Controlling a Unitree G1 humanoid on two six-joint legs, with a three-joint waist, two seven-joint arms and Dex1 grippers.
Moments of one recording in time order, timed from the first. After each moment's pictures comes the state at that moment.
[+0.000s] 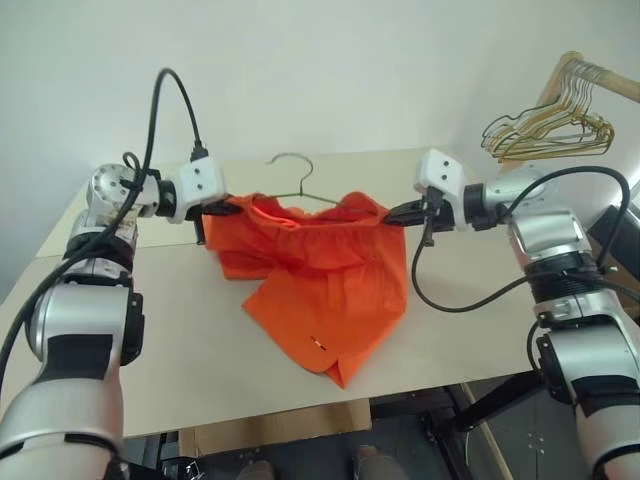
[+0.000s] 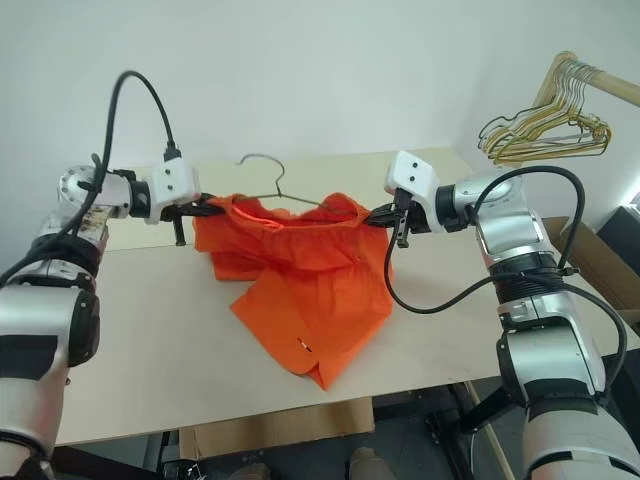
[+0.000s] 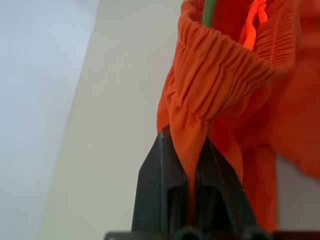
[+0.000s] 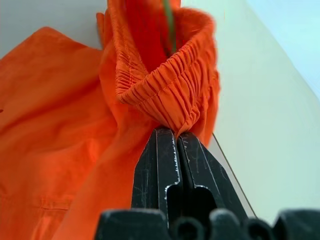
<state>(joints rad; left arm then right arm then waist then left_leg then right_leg) -1.21 0.66 -0.09 1.28 0.20 -0.59 -1.22 -1.02 -0.64 0.21 0.50 0.08 0.20 1.26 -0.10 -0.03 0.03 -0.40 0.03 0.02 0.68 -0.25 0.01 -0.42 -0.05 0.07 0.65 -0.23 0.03</state>
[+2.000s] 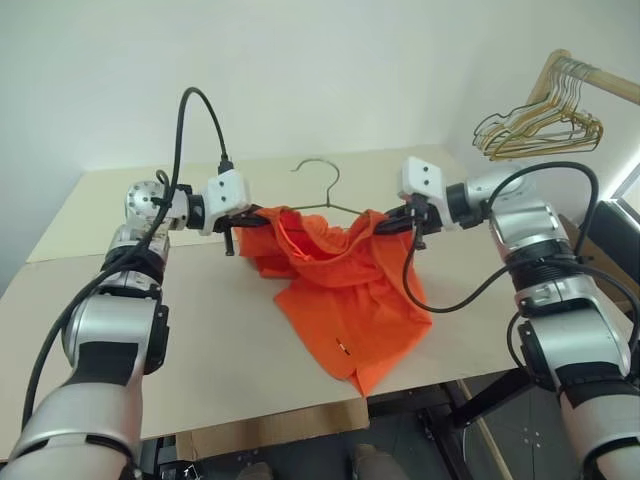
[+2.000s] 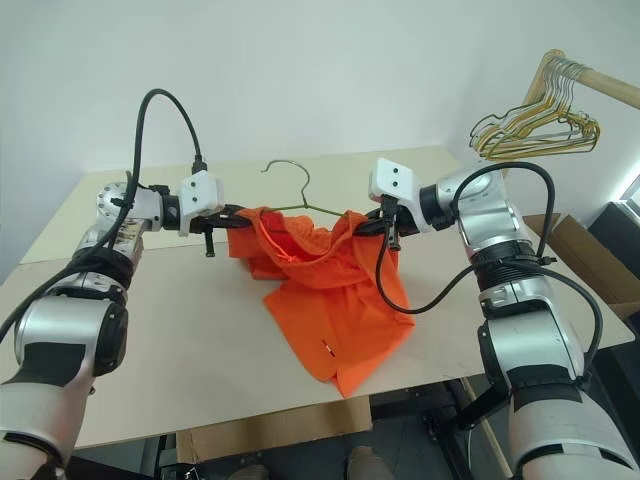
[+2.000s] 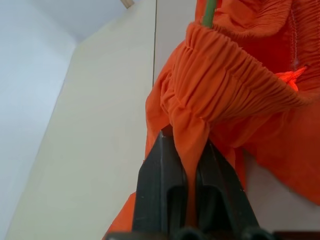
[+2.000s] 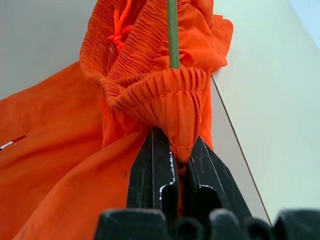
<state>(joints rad) -1.17 0.55 -0.06 1.23 0.10 -0.56 -1.25 -1.10 -0.57 0.23 0.66 0.00 0.10 1.39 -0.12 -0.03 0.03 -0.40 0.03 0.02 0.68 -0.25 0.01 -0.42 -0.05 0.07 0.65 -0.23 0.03</state>
